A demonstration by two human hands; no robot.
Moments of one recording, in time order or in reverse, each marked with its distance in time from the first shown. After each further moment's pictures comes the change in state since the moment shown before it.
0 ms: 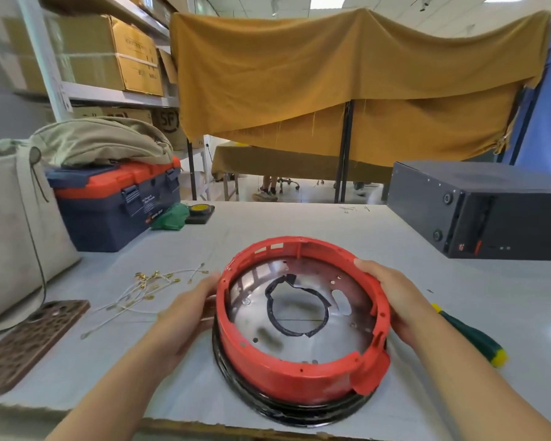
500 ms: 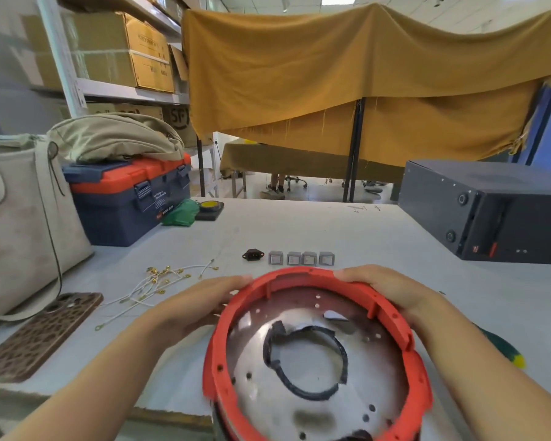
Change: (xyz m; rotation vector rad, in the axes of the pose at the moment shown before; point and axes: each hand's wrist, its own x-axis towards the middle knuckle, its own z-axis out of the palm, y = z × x) left_hand 0.015 0.014 -0.017 0.326 -0.285 -0.116; right_hand -0.001 -0.023 0.017 -0.072 -0.449 0.238
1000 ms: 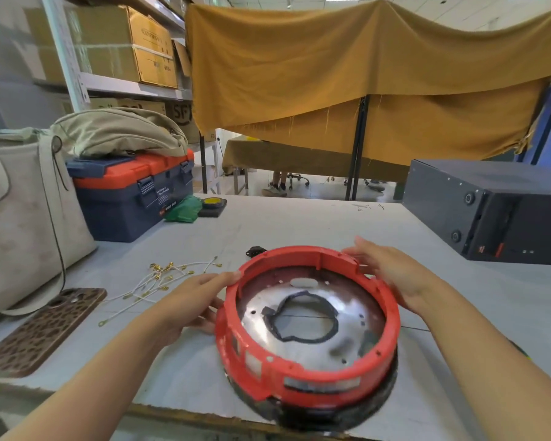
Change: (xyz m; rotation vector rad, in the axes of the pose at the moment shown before) left_hand -0.001 -0.012 -0.009 -0.076 0.221 -0.017; right_hand 0.022 -0.008 -0.017 -0.183 0.293 -0.194
